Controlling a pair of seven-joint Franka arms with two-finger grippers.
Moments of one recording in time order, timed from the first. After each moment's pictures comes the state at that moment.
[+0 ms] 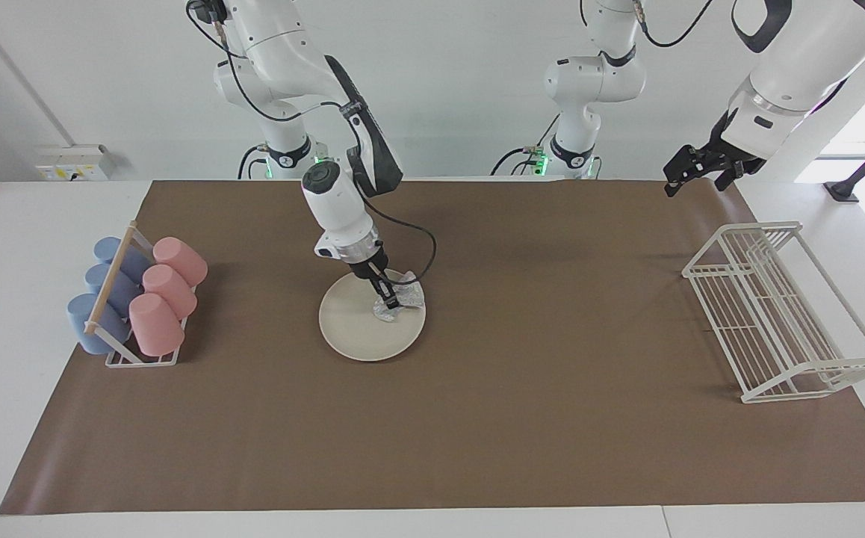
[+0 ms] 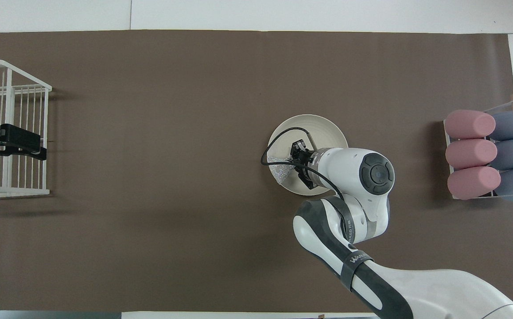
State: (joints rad) left arm -0.08 -0.03 0.02 -1.59 -0.08 1.43 -0.12; right arm 0.22 0.24 0.26 -2.20 0.32 2.70 1.39
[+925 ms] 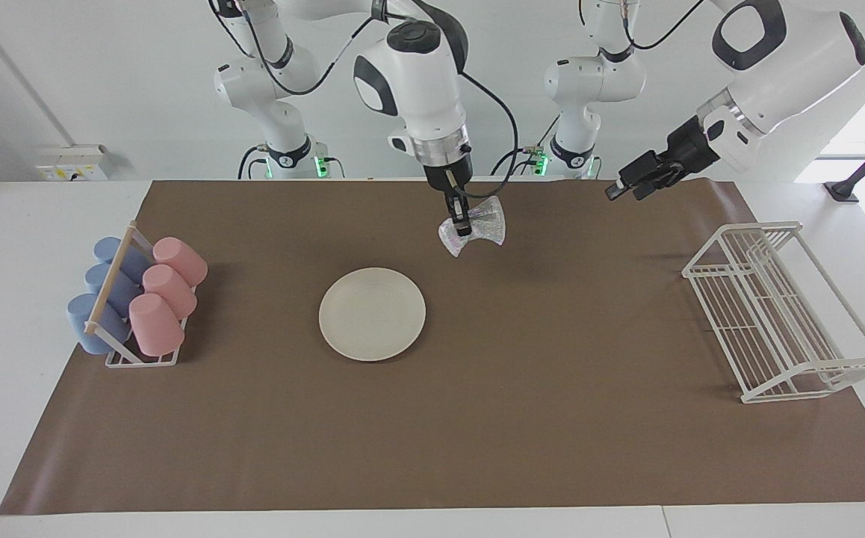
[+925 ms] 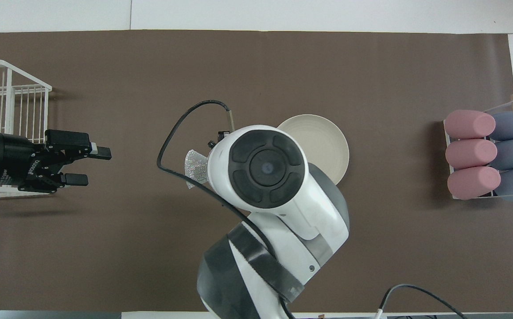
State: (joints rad) left arm -0.06 -0.20 0.03 -2.02 -0.71 1.73 -0.31; right arm 0.50 0.24 0.26 -1.55 0.03 2.01 2.26
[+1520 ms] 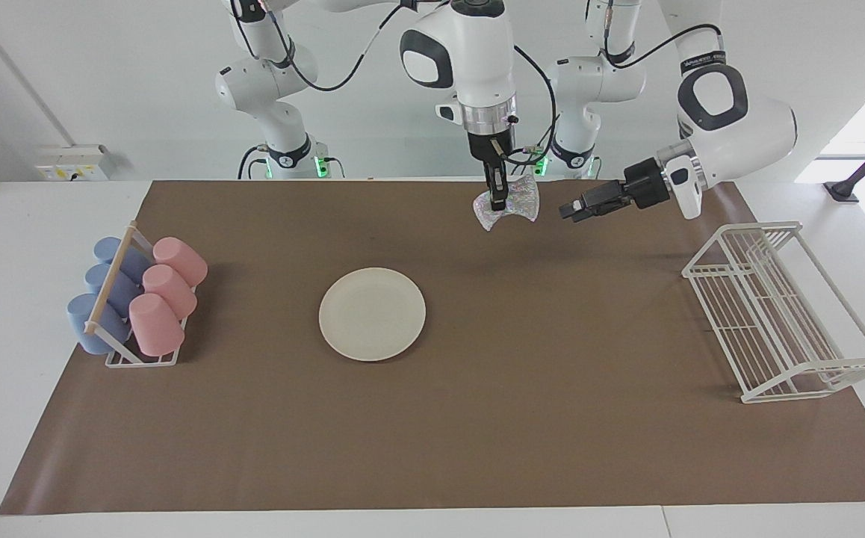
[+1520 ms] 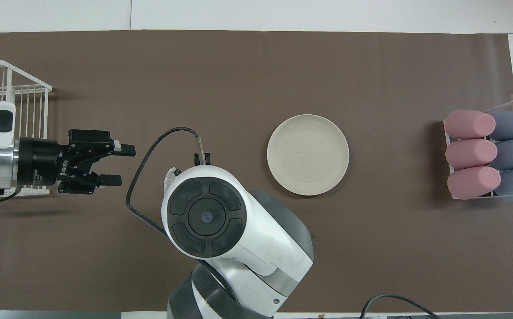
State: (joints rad) left arm -0.09 -0.08 0.02 -2.10 -1.03 1.78 -0.13; right arm 0.57 0.25 0.25 -1.52 -0.03 2.00 2.37
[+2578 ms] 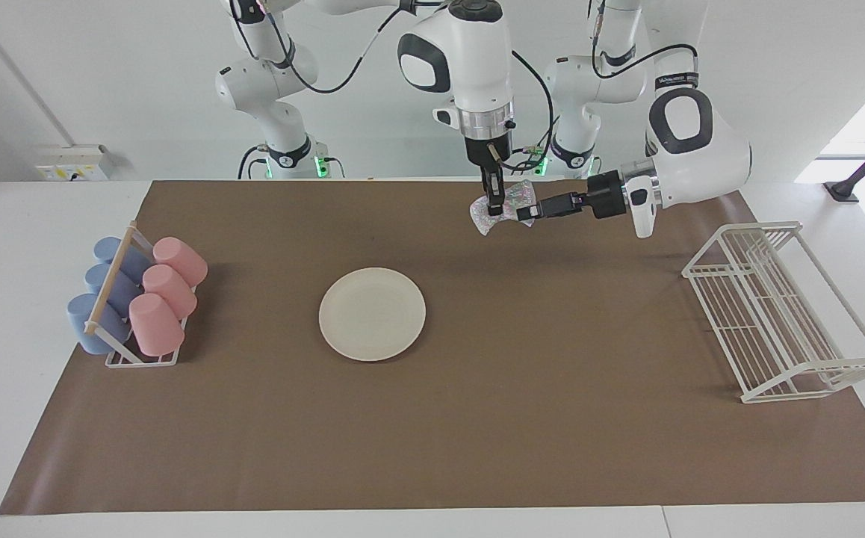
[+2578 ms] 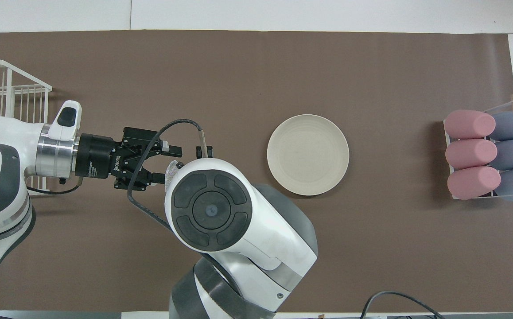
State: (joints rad) left arm -0.17 -0.05 0.01 -2.10 -1.14 1.75 -0.24; right arm 0.57 0.26 0.25 -1.52 -0.04 2.00 2.37
